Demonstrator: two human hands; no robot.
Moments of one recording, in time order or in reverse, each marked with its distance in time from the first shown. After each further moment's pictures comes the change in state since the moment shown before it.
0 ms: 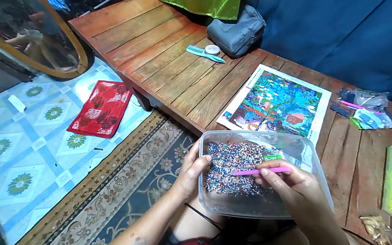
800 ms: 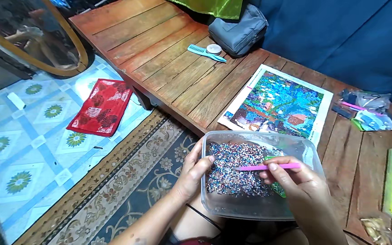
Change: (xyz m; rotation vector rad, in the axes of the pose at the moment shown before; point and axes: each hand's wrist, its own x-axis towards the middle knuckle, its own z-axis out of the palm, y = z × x) left_hand -0.001 0.003 0.002 0.029 0.013 0.012; right_hand 0.003 -0.002 0.004 0.057 0.106 0.009
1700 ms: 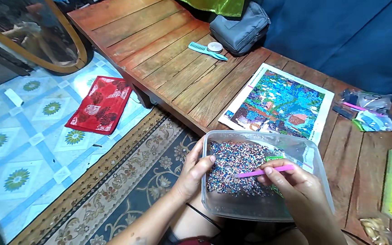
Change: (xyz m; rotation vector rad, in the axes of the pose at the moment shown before) left_hand 0.000 0.000 0.000 0.004 -0.008 -0.010; right_hand -0.003 0.005 -0.001 -0.024 -0.067 0.045
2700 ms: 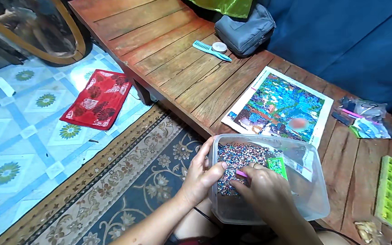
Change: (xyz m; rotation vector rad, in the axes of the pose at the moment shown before) left_hand -0.006 -0.002 0.004 0.065 0.010 0.144; right_hand 0.002 -0.018 0.042 -0.880 -0.198 -0.265
